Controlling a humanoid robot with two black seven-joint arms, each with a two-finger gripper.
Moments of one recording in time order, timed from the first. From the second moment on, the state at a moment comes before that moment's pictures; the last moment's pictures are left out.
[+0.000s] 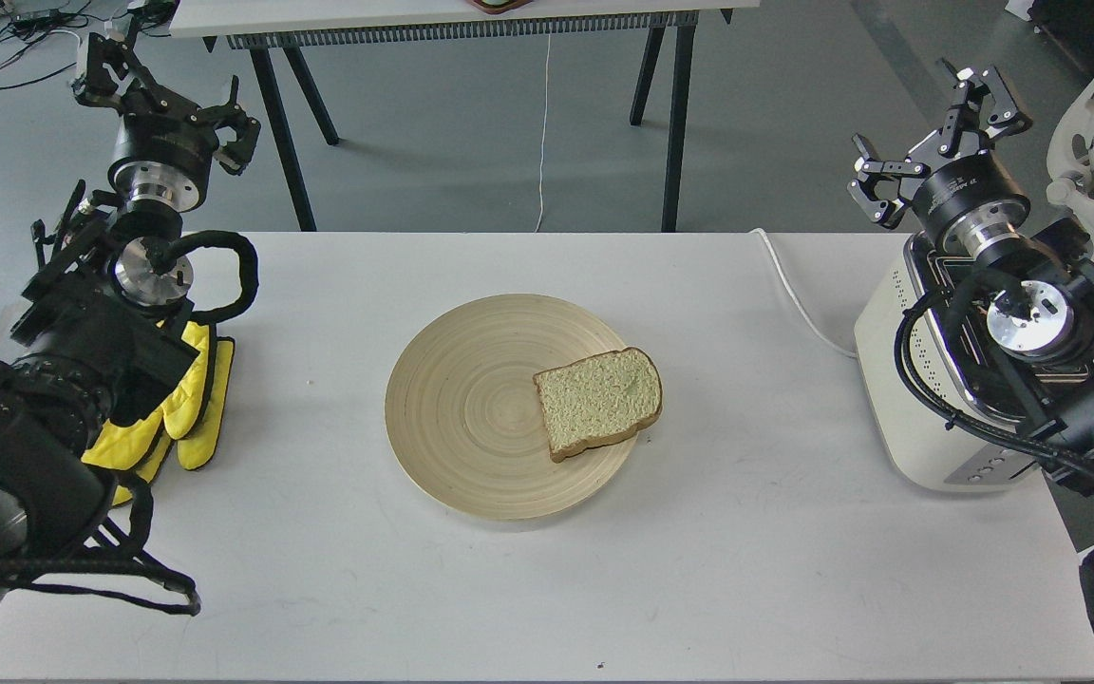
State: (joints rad) left arm -1.06 0.09 -0.62 -0.02 -0.35 -0.49 -0.37; right arm 0.73 -0.35 1.01 0.76 -0.14 0.22 0.17
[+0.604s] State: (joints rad) left arm -1.06 0.09 -0.62 -0.02 -0.35 -0.49 -0.37; right arm 0.80 -0.39 0.88 0.90 -0.41 0.12 0.18
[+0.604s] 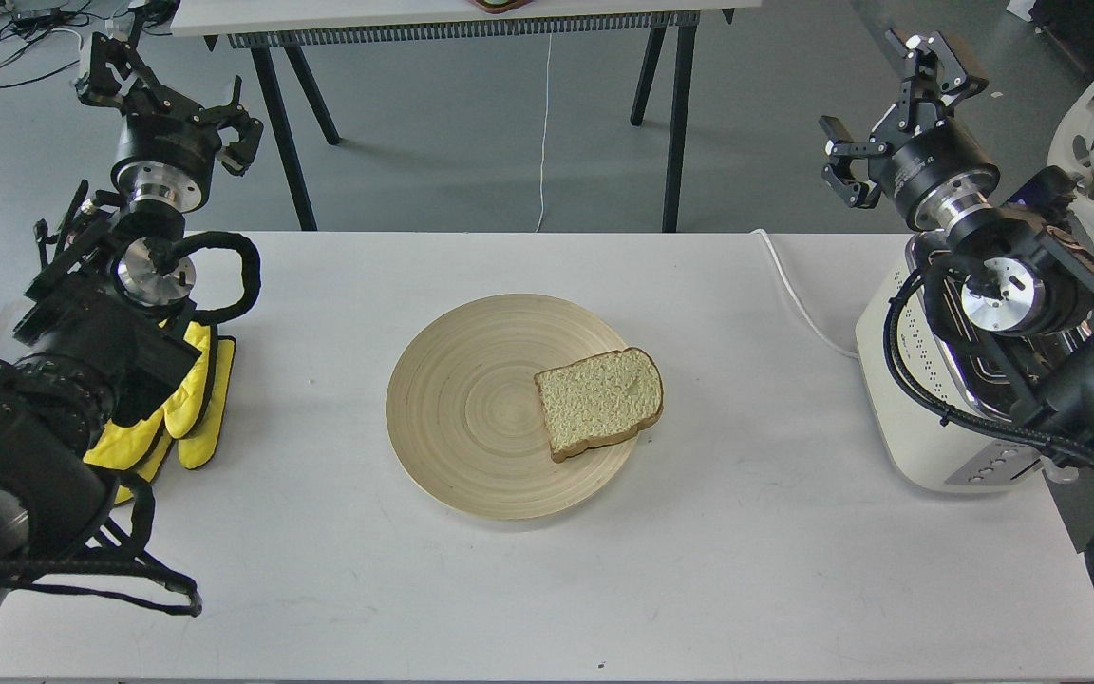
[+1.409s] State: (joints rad) left arm -1.06 0.09 -0.62 -0.02 -0.35 -0.49 -0.37; right arm 0.75 -0.40 0.27 0.99 -1.08 -0.09 0.18
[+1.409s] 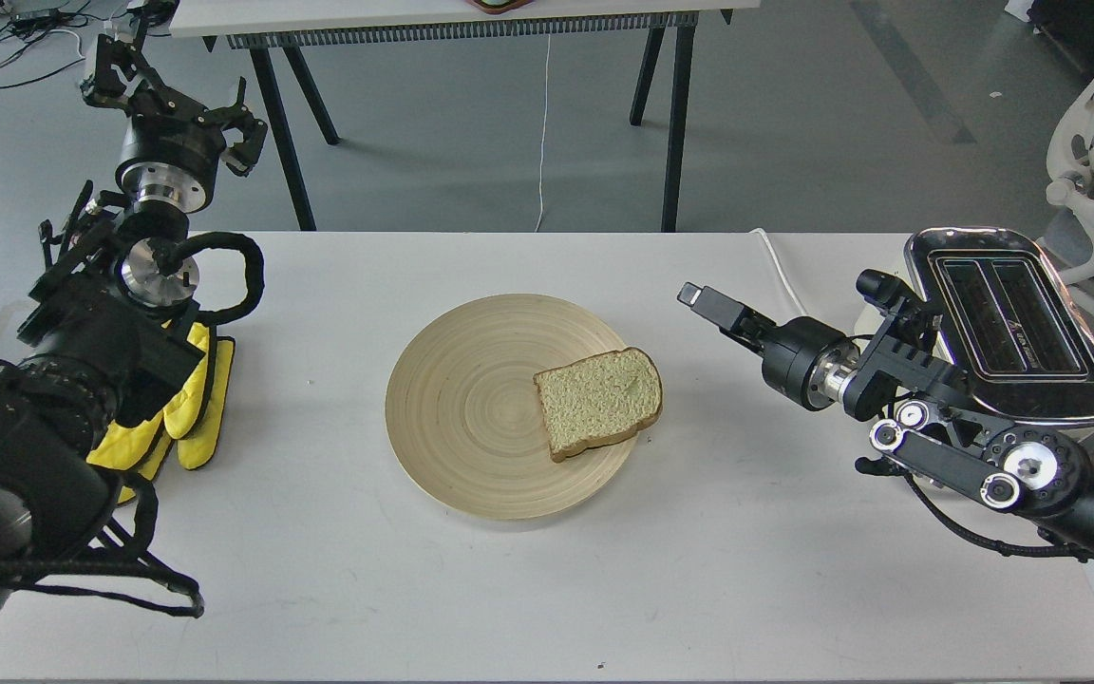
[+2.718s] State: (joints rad) left arm -1.06 0.09 -0.62 -0.02 -0.35 -0.49 -0.37; right arm 0.71 -0.22 0.20 0.86 -1.07 -0.09 0.17
